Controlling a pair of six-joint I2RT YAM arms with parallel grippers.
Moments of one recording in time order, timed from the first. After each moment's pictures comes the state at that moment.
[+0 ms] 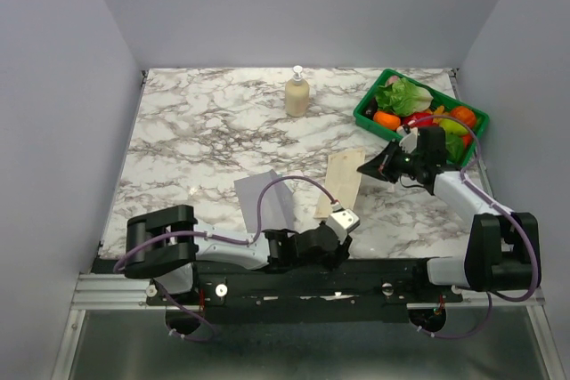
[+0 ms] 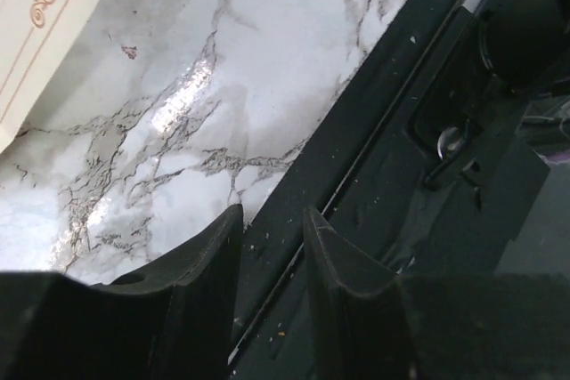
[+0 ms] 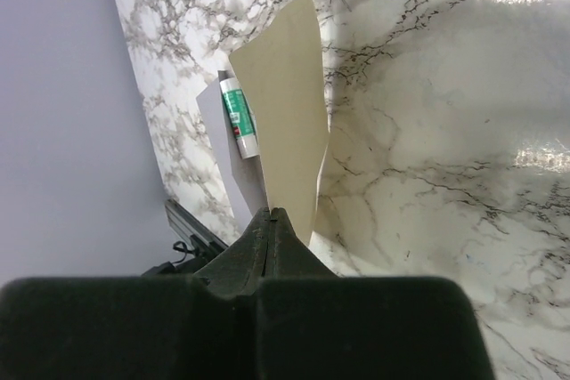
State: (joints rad) left arm -1.42 1.56 0.72 0.28 -0.21 -0.50; right arm 0.03 1.34 0.69 -0.12 -0.71 0.73
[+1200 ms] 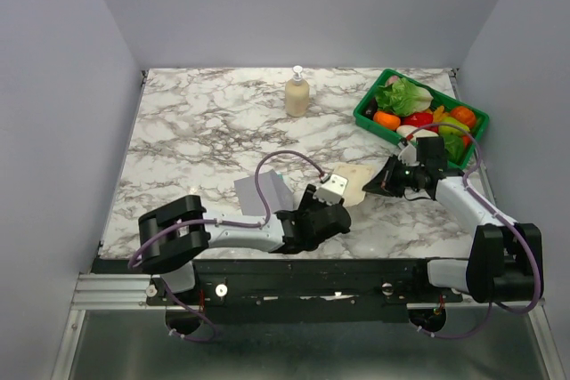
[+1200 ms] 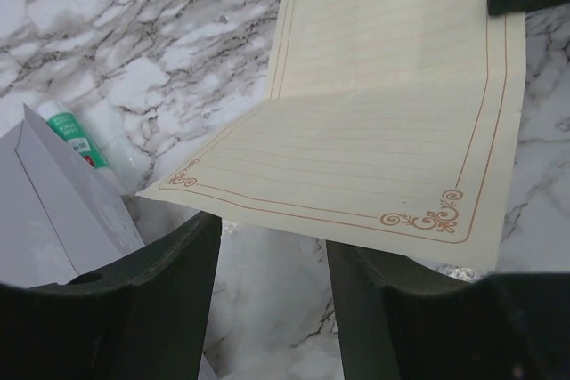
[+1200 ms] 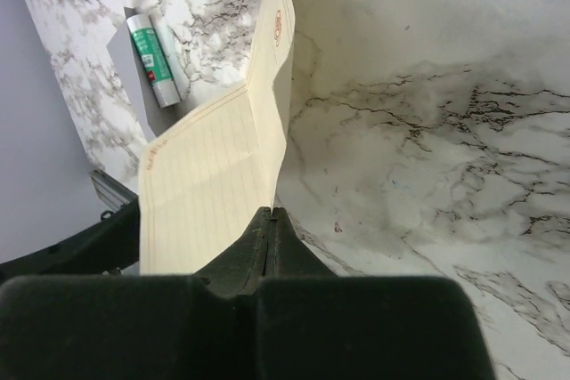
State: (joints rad) left arm -1.31 1.66 0.92 -0.02 -0.78 -0.52; right arm 0.03 1.27 0.66 -0.36 -0.64 0.52
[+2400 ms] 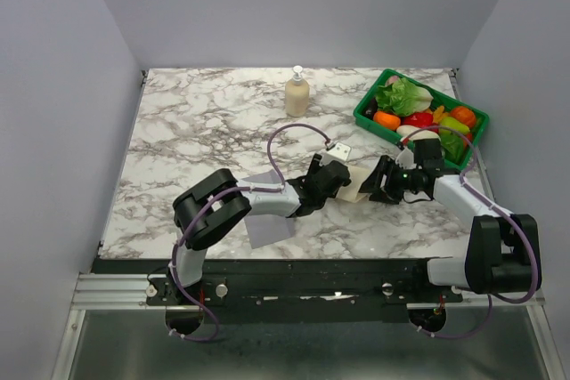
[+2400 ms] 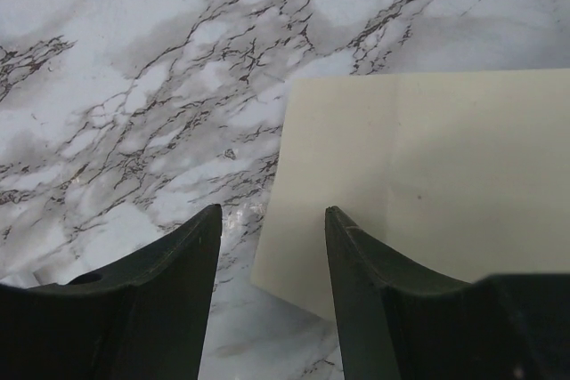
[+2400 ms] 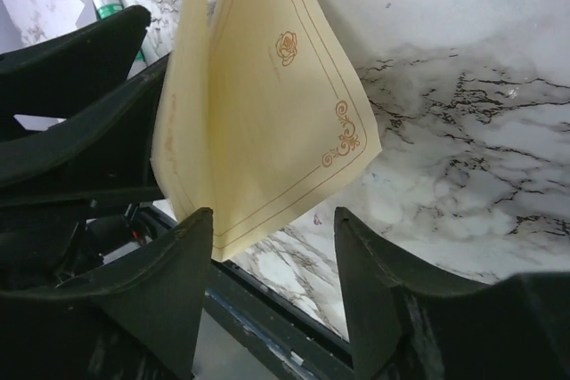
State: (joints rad) left arm -1.04 1.93 1.12 0.18 -0.55 -0.32; right arm 0.03 1.32 0.65 -0.37 -0.66 0.45
